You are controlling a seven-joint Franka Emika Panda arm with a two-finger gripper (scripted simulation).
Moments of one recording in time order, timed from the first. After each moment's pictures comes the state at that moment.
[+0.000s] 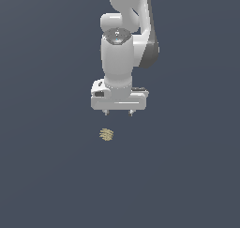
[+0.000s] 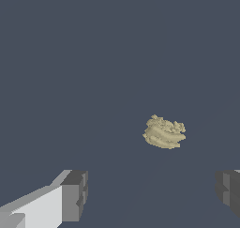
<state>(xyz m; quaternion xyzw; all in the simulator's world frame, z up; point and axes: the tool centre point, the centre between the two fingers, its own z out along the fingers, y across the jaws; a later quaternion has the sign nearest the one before) 0.011 -0.005 0.203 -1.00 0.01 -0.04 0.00</state>
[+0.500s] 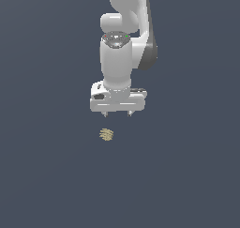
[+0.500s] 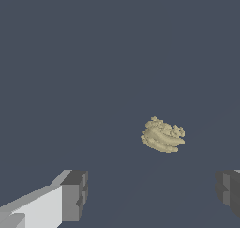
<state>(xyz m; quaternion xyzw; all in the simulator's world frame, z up) 0.012 -0.009 0.197 -1.00 -0.02 -0.04 0.00</state>
